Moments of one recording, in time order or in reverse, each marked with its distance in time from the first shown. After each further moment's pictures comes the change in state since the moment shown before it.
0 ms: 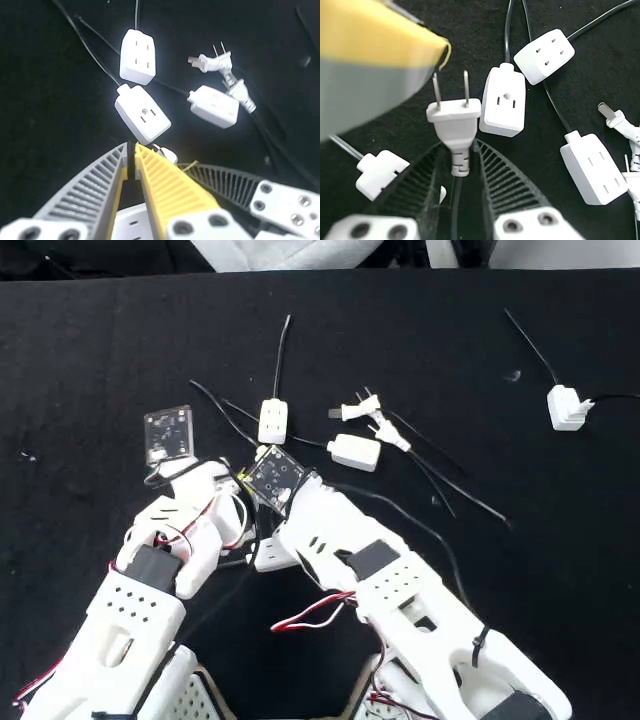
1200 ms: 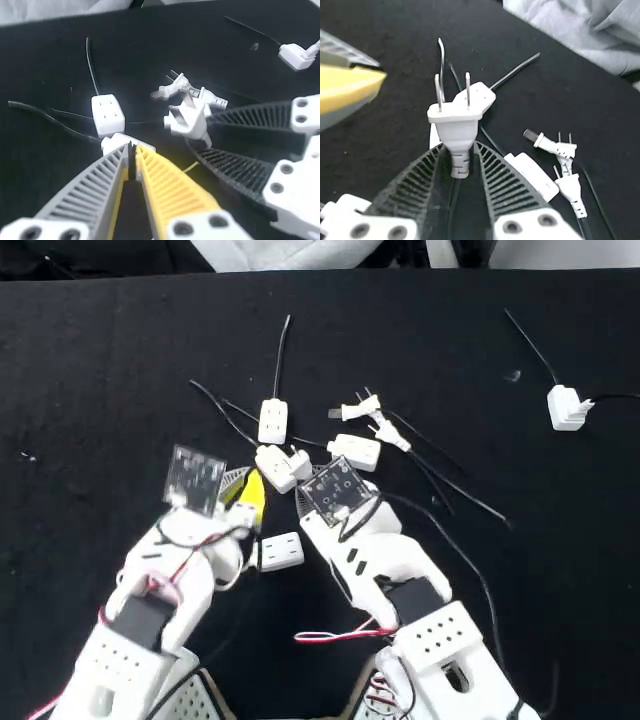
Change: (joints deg) left arm 4.5 -32.4 15.8 -3.6 -27.7; right arm 7.4 -30.4 13.1 -2.4 -2.5
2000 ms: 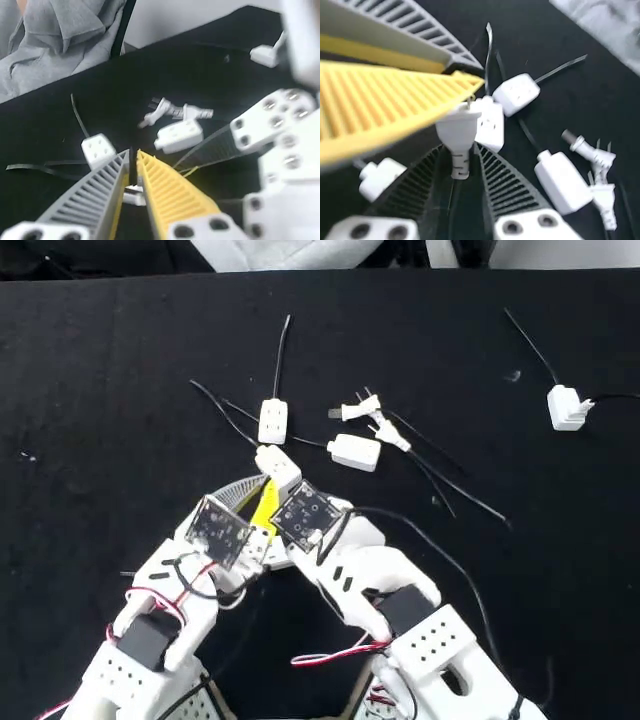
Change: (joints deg) left arm 3.7 -8.5 8.6 -4.1 -13.1; right arm -7.3 -0.7 1.0 7.2 4.6
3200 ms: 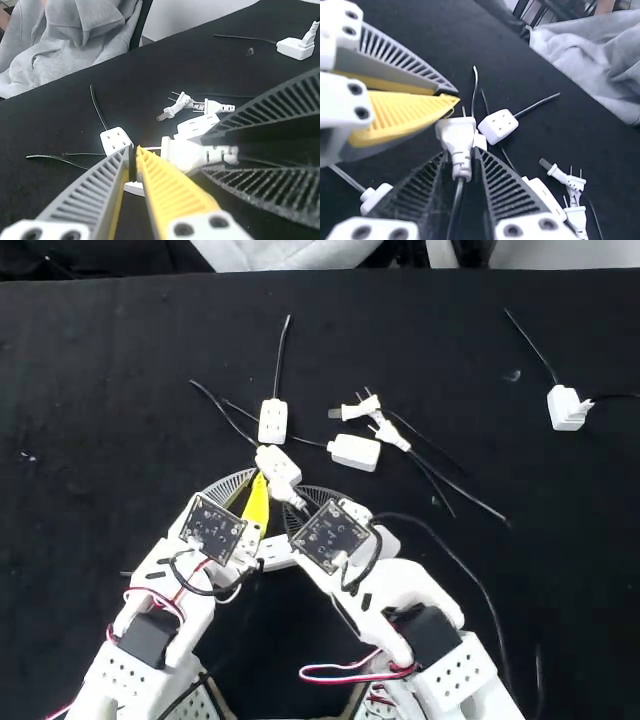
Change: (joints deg) left arm -1.8 -0.7 4.0 -3.9 -0.3; right arm 0.0 -21.4 -1.1 11.7 0.0
